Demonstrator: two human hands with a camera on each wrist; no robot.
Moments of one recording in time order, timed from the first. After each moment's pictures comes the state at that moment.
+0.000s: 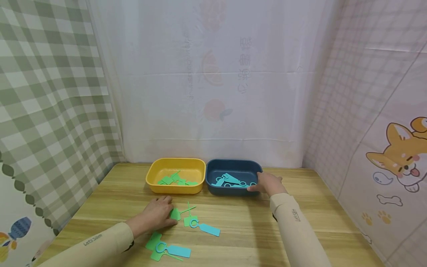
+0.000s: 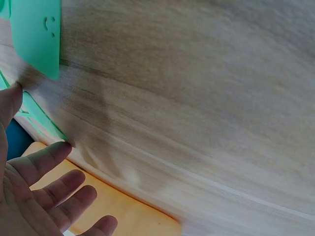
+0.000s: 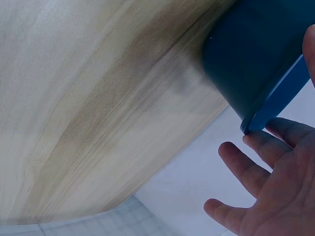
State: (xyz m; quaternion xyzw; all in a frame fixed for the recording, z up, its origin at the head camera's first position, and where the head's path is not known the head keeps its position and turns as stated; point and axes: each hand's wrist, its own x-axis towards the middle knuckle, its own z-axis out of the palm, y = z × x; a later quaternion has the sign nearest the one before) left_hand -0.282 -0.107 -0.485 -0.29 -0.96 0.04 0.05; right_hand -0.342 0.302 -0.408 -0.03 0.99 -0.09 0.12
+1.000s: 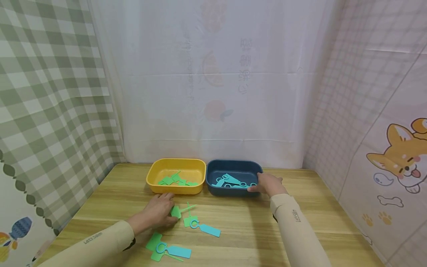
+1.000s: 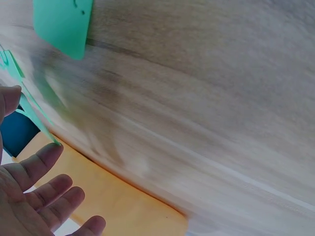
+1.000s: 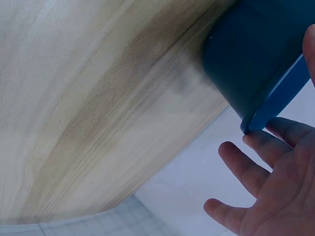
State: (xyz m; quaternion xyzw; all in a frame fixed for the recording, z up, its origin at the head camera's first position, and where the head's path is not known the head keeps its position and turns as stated) left_hand -0.287 -0.104 -0.476 -0.29 -0.95 0.04 0.07; right_hand -0.344 0.303 -0.409 -0.03 0.99 -0.09 0.12
